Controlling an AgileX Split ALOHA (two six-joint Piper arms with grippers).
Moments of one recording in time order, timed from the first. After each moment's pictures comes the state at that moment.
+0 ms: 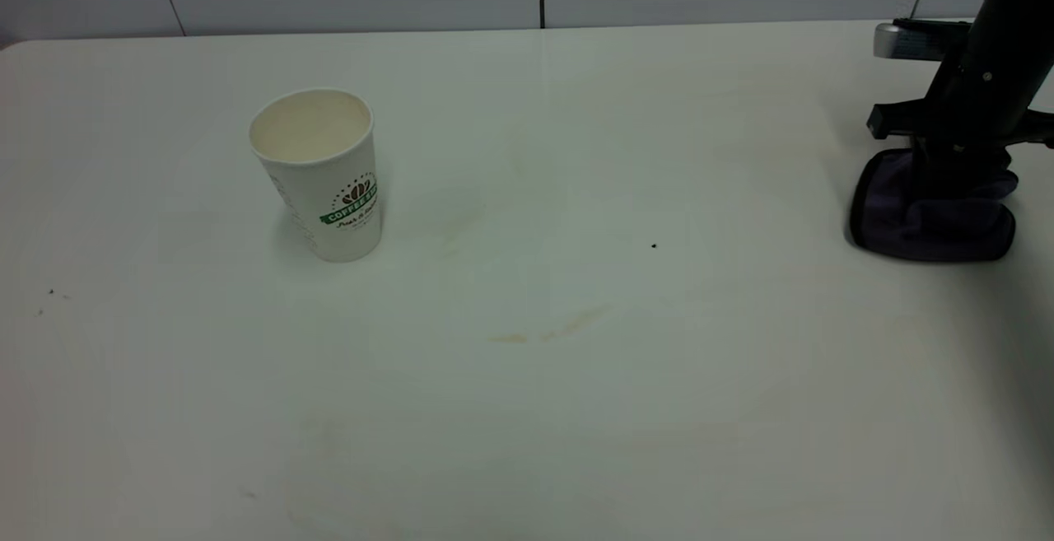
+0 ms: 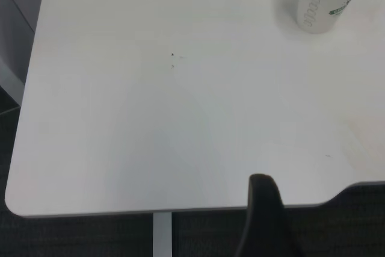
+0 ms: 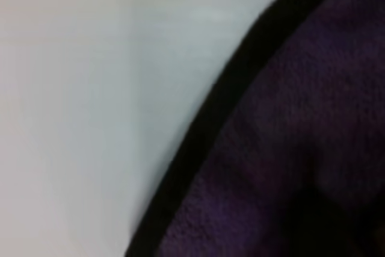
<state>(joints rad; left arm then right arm) -0.04 -0.02 -0.49 0.04 1.13 -0.01 -0.05 2.61 -1.86 0.12 0.86 -0.11</state>
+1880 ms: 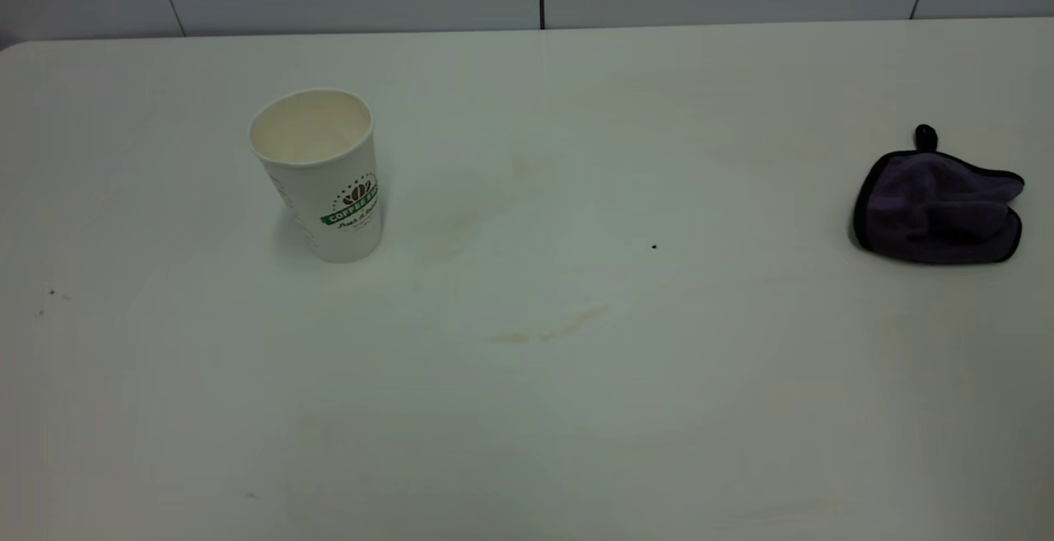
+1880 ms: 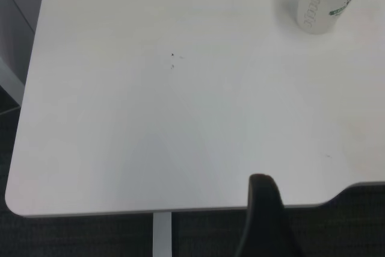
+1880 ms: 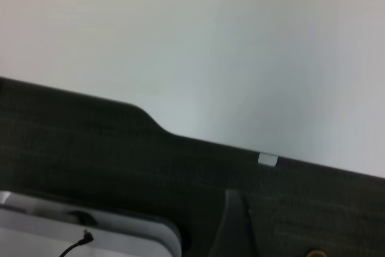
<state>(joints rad) -0.04 -0.02 -0.49 0.04 1.13 -0.01 0.16 0.52 -0.52 0.03 1.08 -0.05</state>
